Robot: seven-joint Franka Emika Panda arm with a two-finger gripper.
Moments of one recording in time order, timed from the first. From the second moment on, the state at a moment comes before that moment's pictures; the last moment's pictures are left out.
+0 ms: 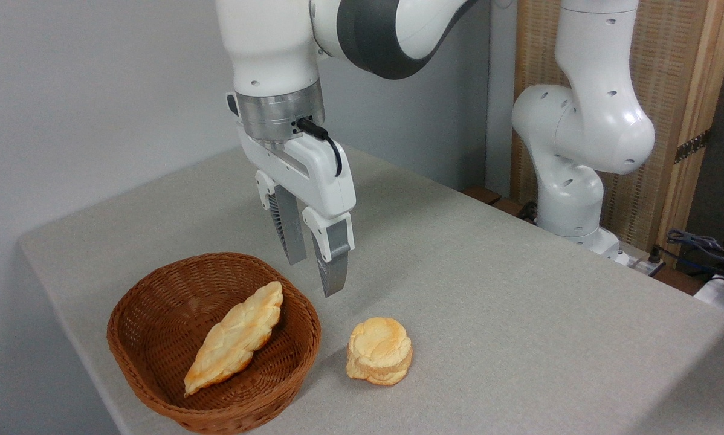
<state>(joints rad) -0.11 -0.08 0.08 -1.93 -0.01 1.87 0.82</state>
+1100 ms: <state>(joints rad) -0.11 -0.07 0.08 -1.93 -0.04 1.87 0.75</state>
